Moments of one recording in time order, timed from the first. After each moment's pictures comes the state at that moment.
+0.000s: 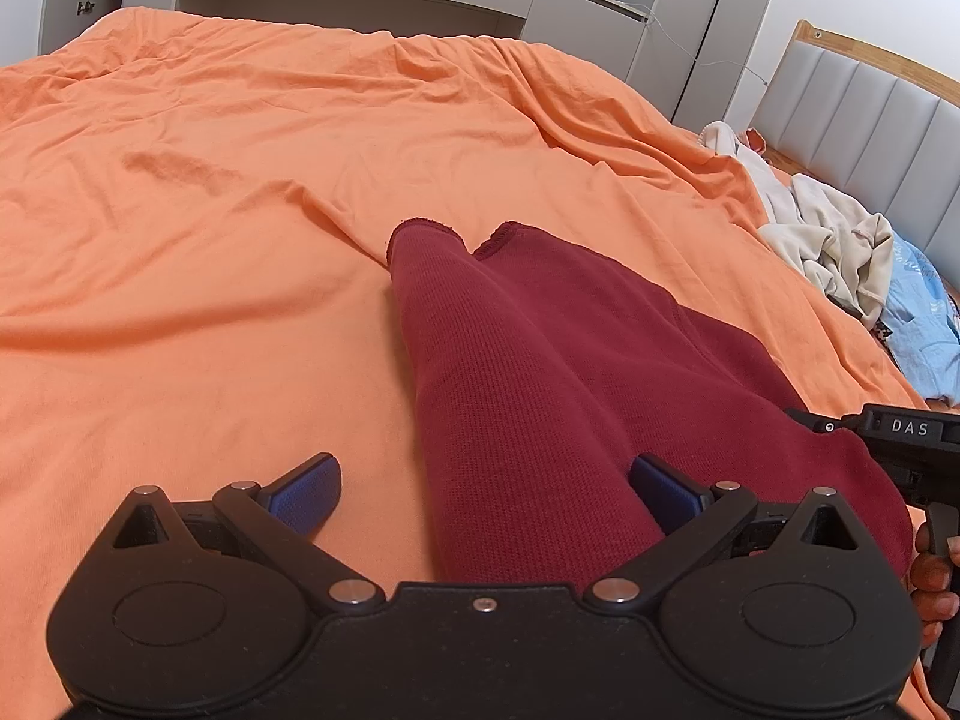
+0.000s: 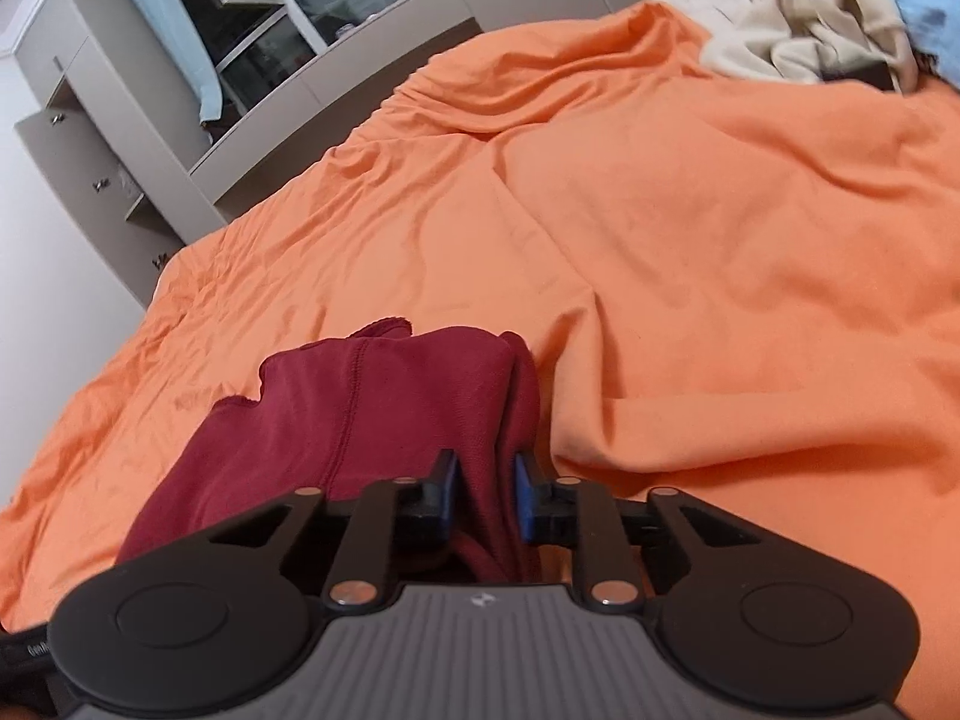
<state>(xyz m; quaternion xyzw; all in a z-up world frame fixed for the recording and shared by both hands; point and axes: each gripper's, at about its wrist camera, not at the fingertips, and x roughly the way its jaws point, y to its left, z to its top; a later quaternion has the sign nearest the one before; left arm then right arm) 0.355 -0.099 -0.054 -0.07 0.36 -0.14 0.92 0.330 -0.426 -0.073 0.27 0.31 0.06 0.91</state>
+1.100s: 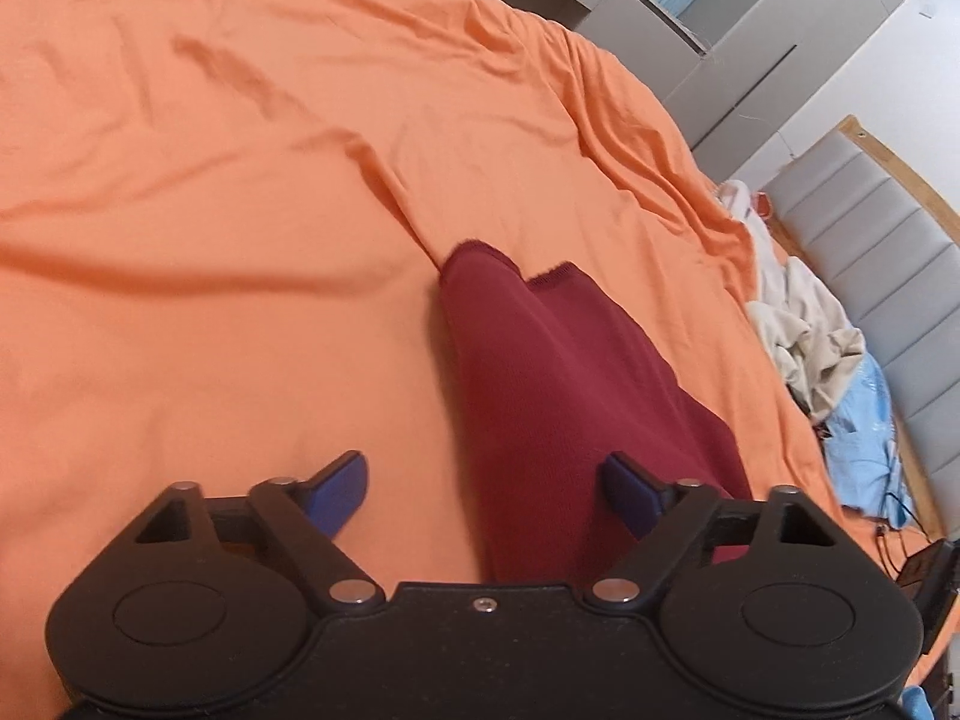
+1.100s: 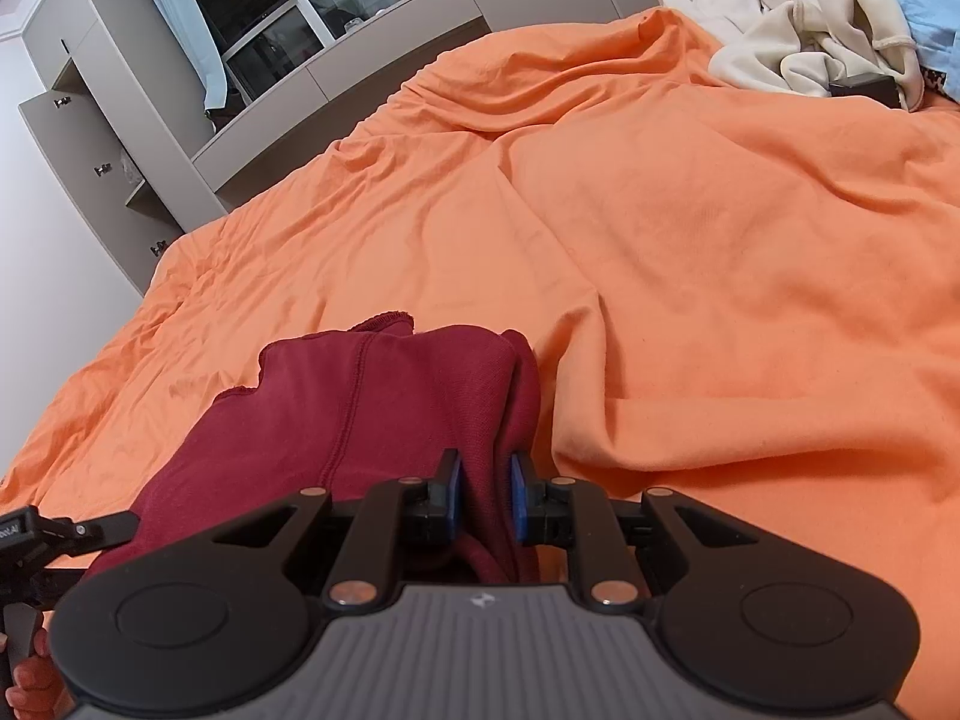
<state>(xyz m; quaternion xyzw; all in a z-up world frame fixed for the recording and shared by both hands) 0.389 -0.036 -0.050 -0.23 0.41 -0.17 0.87 0.327 -0.423 -0.070 0.25 0.31 0.06 0.91</state>
